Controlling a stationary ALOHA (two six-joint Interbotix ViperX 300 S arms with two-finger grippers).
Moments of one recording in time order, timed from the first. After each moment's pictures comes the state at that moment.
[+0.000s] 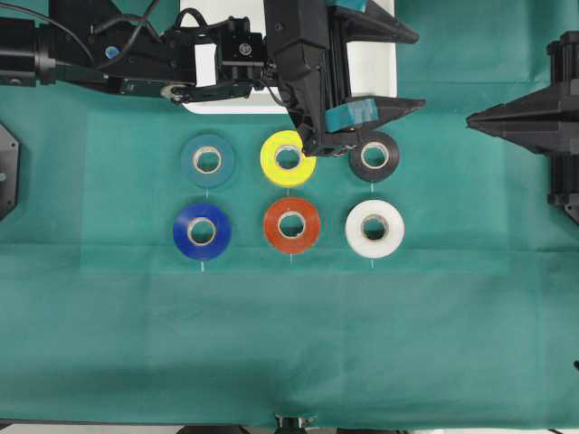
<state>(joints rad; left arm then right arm) 0.09 0.07 0.24 -0.01 -0.18 0.03 0.00 -0.93 1.16 0.00 -0.25 0.01</state>
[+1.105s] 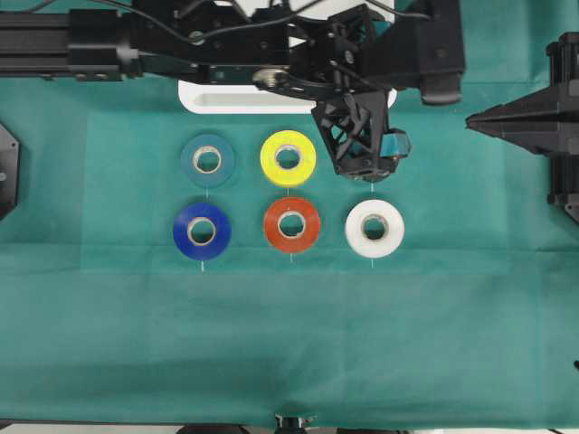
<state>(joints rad) 0.06 0.30 -0.28 -0.01 0.83 0.02 0.00 -0.93 1.16 0.00 -0.24 0.01</state>
